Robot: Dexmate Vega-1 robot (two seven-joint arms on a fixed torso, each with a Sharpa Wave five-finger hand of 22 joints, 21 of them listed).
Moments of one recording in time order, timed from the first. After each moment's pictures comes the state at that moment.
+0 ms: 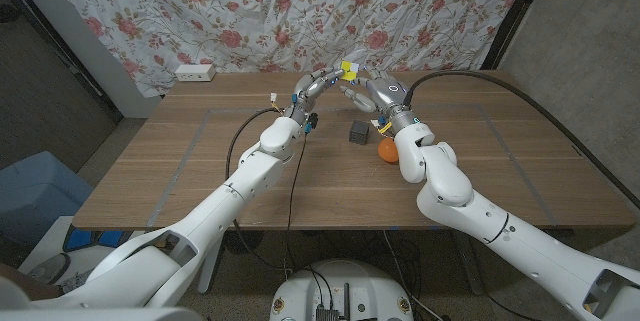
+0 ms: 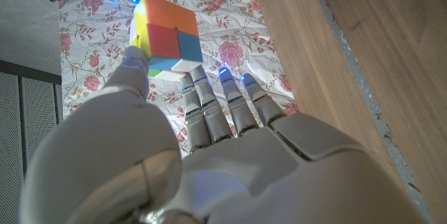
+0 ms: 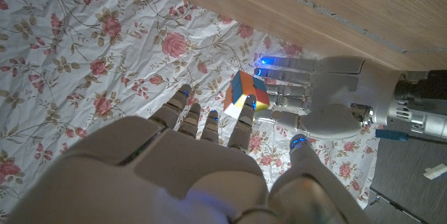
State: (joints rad) left arm 0.70 0.31 0.55 -1.42 -0.41 -0.18 0.20; left_hand 0.82 0.06 0.34 -0.17 0.19 0.67 -0.03 0.24 0.23 0.75 -0.15 0.24 0.44 0.51 -0.05 0.20 0.18 0.30 0.04 0.19 0.17; right arm -0.85 -0.64 -0.76 -2.13 -0.98 -0.67 0.04; right_hand 0.04 0.09 0.36 0.01 0.20 0.39 -0.22 0.20 0.17 0.01 -0.03 0.19 0.19 -0.07 0.04 0.23 0.30 0.15 0.02 0.18 0.16
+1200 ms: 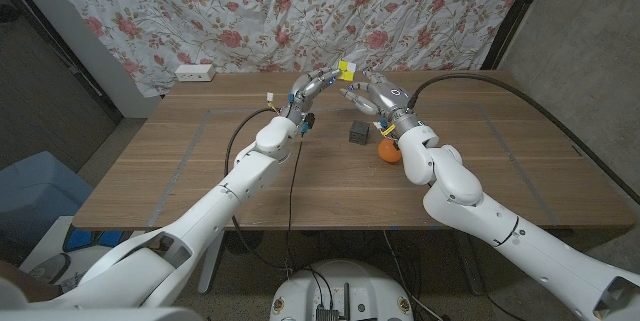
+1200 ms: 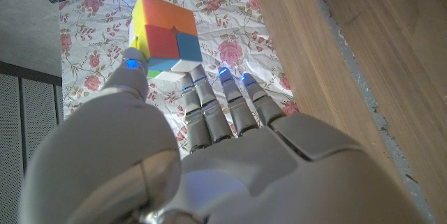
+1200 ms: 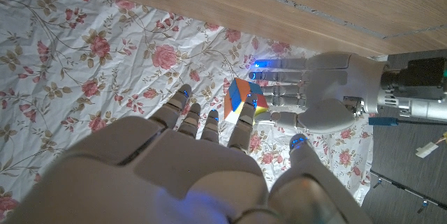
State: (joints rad) left arm 0.70 0.34 0.54 -1.44 -0.43 -0.16 0.18; left_hand 0.81 0.06 0.35 -0.16 0.19 0.67 -0.03 0.24 0.23 0.75 -0.15 0.24 0.44 0.51 -0.05 0.20 0.18 0.30 0.04 0.19 0.17; right arm -0.89 -0.66 -0.69 -2.16 -0.83 -0.61 0.00; right_hand 0.04 0.09 0.36 0.01 0.20 0.41 -0.22 0.20 0.17 0.01 -0.03 0.19 0.19 -0.07 0.04 0.23 0.30 0.15 0.02 0.18 0.16
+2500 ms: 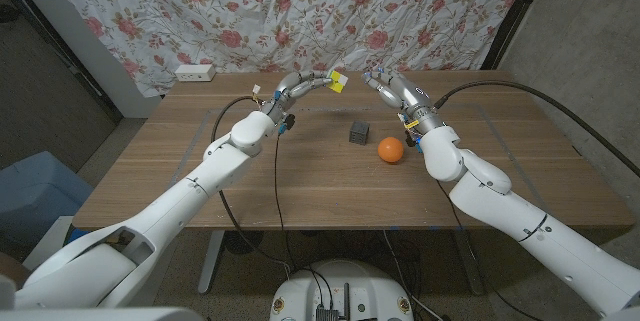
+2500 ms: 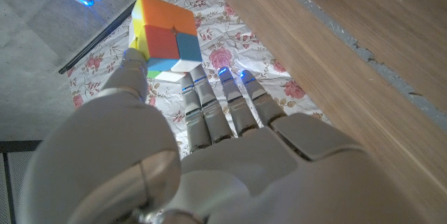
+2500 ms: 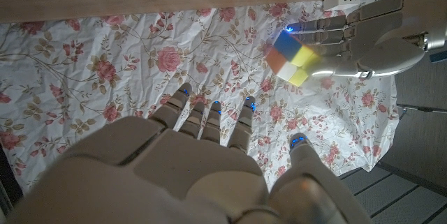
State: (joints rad) left arm 0.69 0.54 0.55 -1.52 -0.27 -0.13 0.09; left_hand 0.80 0.06 0.35 -0.17 0.19 0.67 -0.03 0.24 0.23 0.75 -0.15 0.24 0.44 0.51 -0.05 0.20 0.18 0.30 0.04 0.19 0.17; right arm -0.96 -0.71 -0.52 -2.08 -0.40 -0.35 -0.25; right_hand 0.05 0.08 0.37 0.01 0.21 0.36 -0.22 0.18 0.17 0.10 -0.01 0.22 0.19 -0.04 -0.01 0.24 0.28 0.18 0.01 0.19 0.17
